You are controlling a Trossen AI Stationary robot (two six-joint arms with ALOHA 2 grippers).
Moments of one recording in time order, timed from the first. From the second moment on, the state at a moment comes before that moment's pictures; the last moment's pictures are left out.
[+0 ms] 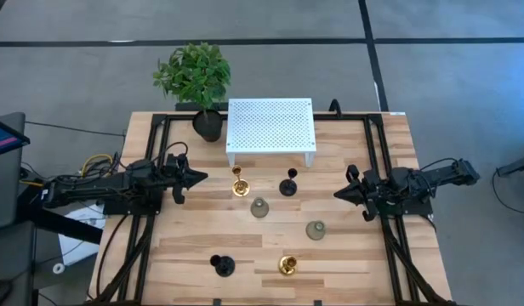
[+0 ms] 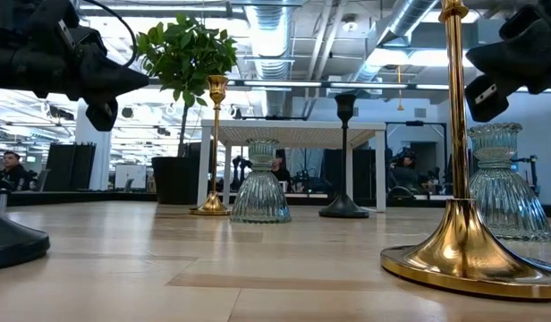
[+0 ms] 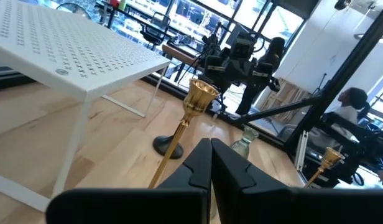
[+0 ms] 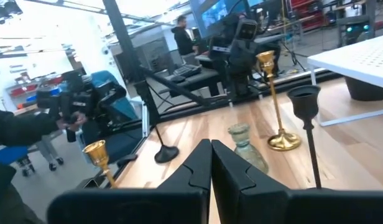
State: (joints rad) left arm 0.11 0.02 0.01 0.17 0.00 -0.41; right arm 0.26 0.01 0.01 0.04 0.11 0.31
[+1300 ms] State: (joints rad) left arm 0.11 0.17 0.01 0.30 0.00 -0.46; right arm 0.26 0.01 0.03 0.16 0.35 0.51
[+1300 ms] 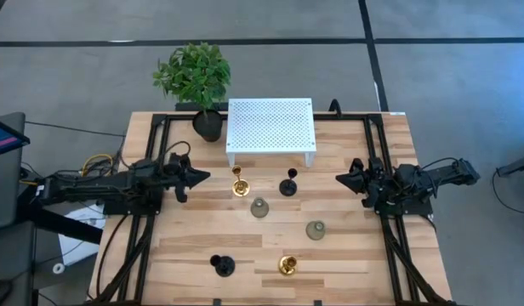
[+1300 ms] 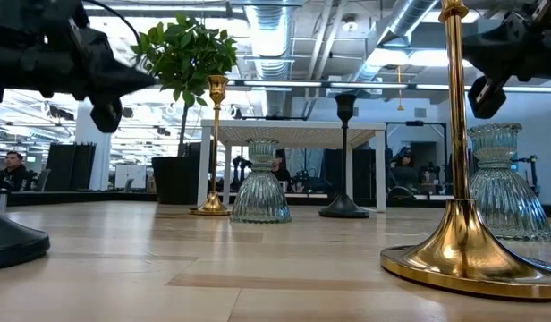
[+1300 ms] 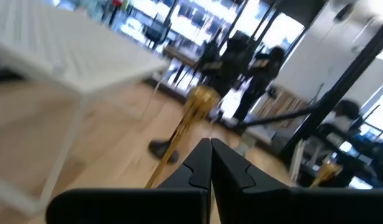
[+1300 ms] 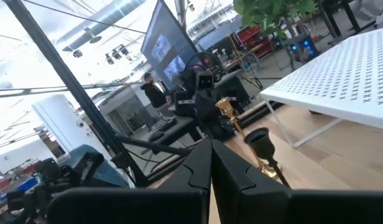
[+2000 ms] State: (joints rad) left arm -0.01 0.80 0.22 0.32 -0.18 -0.19; right arm 0.26 0.01 0.03 0.10 0.42 0.52
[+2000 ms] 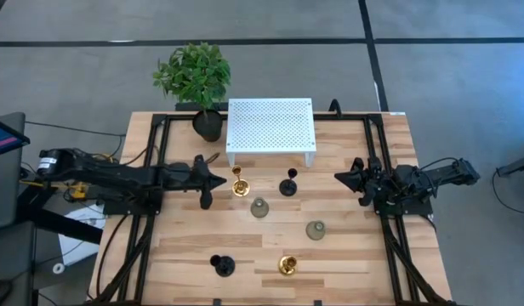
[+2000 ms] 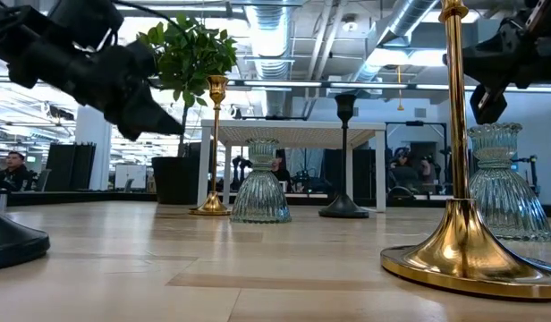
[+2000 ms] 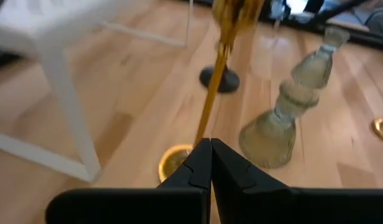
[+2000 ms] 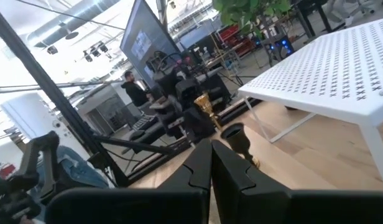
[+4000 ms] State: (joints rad) left arm -0.28 1.37 0.33 0.68 -0.68 -0.42; right arm 0.26 0.01 0.03 0.09 0.45 0.52
